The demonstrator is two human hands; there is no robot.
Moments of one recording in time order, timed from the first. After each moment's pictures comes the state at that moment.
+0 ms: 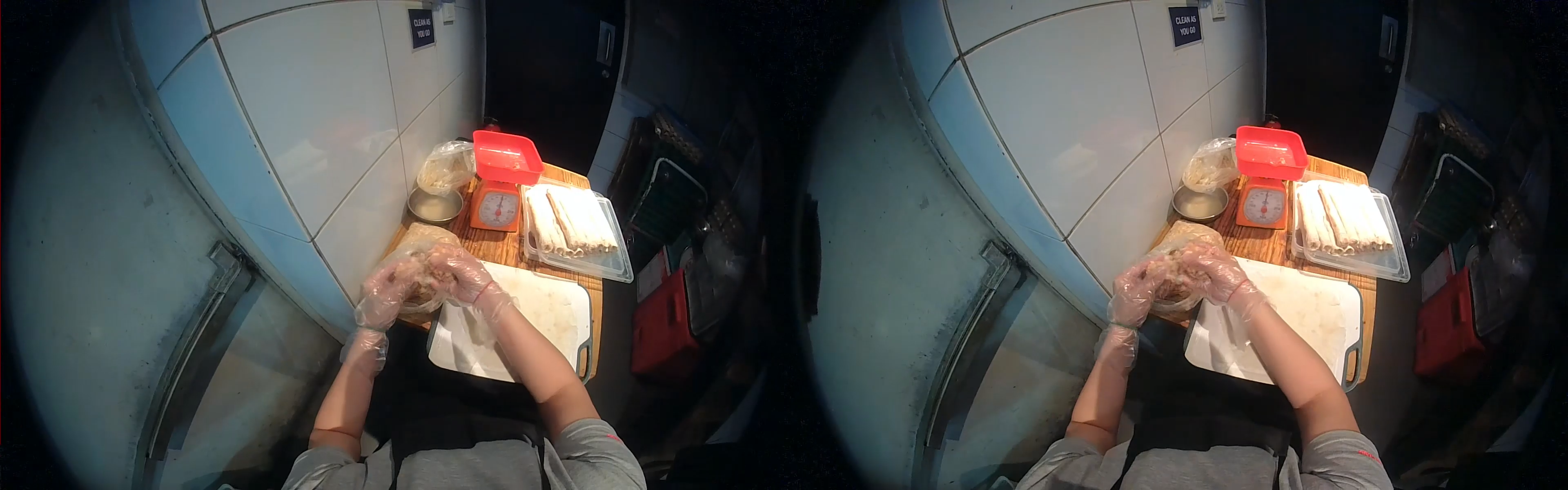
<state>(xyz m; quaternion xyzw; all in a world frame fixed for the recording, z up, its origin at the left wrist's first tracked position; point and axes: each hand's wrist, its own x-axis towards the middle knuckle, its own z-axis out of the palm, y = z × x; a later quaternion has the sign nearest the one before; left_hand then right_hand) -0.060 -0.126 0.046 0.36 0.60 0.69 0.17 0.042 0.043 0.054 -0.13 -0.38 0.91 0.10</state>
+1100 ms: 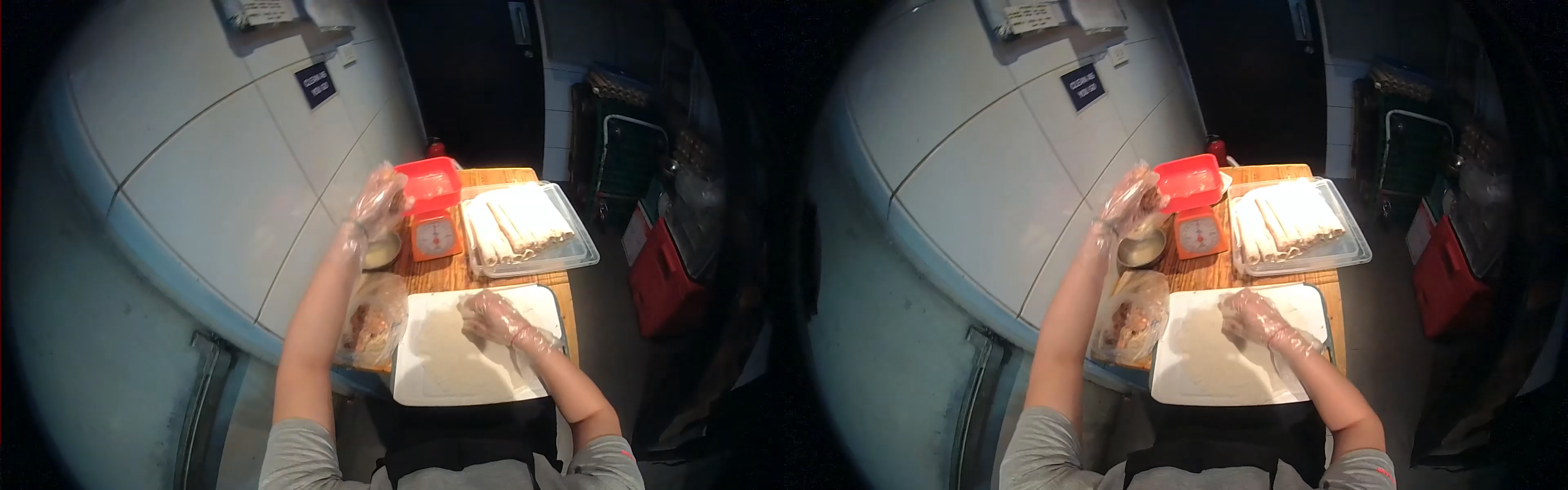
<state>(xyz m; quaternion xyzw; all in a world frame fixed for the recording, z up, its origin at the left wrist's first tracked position) -0.096 0.110 0.198 0.41 0.44 0.67 0.44 0.197 0.118 0.030 -0.18 -0.93 0.24 0.20</state>
